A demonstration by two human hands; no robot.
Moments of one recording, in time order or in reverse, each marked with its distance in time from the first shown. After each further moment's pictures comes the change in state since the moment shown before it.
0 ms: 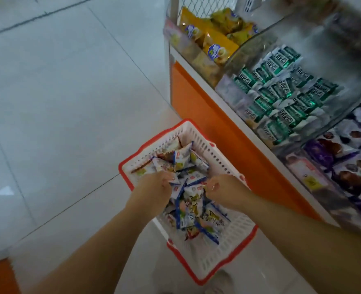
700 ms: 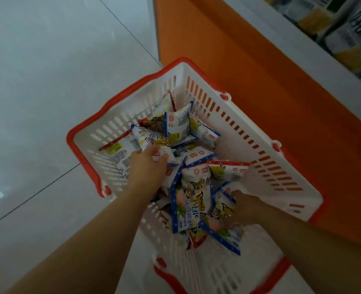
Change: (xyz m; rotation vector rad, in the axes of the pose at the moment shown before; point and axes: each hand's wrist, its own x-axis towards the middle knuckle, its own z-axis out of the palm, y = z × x) left_hand 0.151 -0.088 0.156 -0.338 0.217 -0.211; right_hand 0.150 0.168 0.163 -0.140 -0.266 0.354
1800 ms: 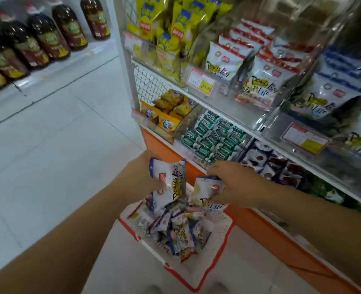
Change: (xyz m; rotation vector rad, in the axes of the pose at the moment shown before) left_hand -0.235 0.314 -0.316 0.283 -0.277 0.455; right_hand -0.513 -0.022 -0.243 -0.045 0.603 -0.521
